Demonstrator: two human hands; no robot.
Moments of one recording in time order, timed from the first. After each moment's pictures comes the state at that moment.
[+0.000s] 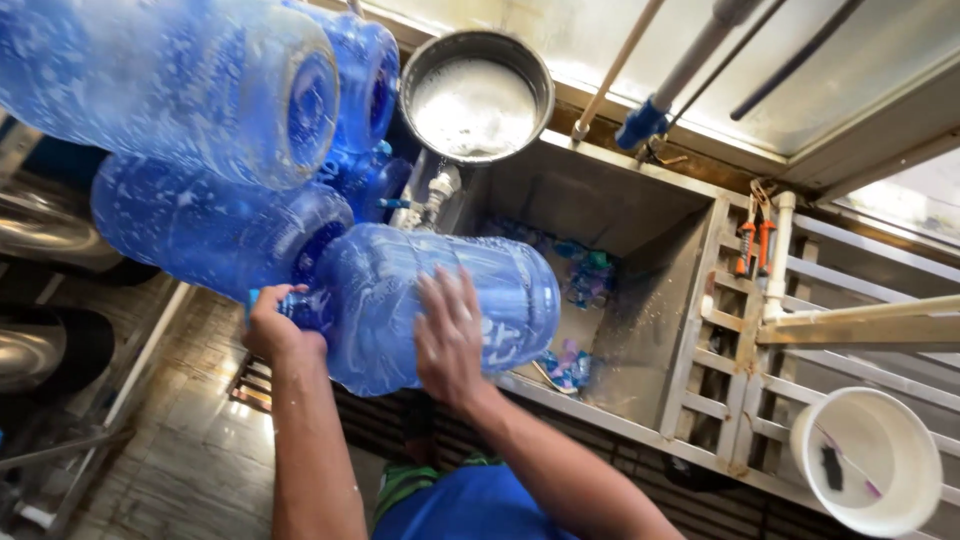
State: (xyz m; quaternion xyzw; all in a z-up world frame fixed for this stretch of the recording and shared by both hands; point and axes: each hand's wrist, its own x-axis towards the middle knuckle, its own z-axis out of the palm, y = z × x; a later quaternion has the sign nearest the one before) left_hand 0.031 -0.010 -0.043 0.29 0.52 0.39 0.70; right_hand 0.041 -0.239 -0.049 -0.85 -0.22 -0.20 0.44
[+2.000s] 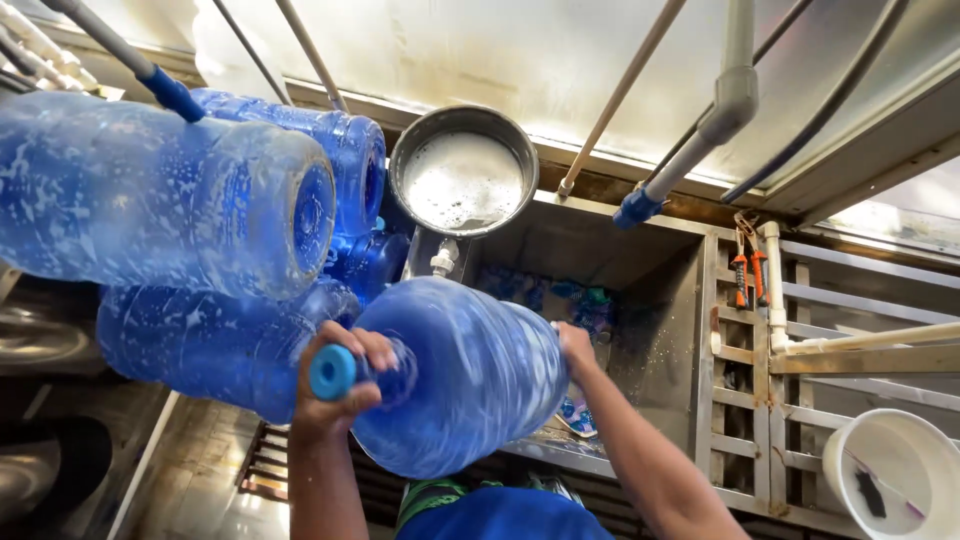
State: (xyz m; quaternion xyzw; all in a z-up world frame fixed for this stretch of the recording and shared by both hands) left_hand 0.084 -0.018 0.043 0.50 0.01 0.19 0.85; right_hand 0.218 -0.386 -0.312 -0.78 0.30 0.13 0.52
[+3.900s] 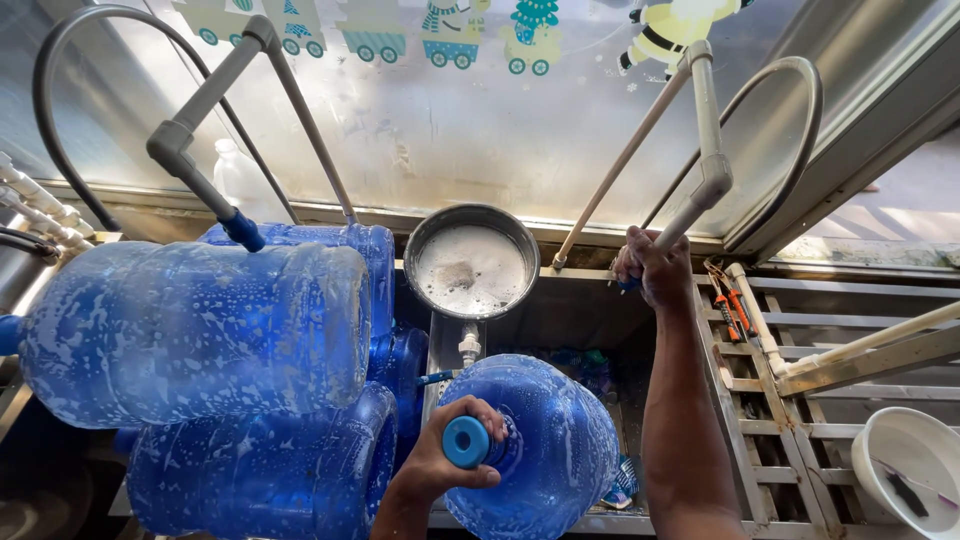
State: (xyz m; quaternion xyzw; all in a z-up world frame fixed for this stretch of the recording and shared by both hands) left_hand 0.132 0.003 0.018 0.50 -0.19 -0.21 0.82; right_hand 0.299 -0.338 0.084 -0.68 -0.10 -0.15 0.71
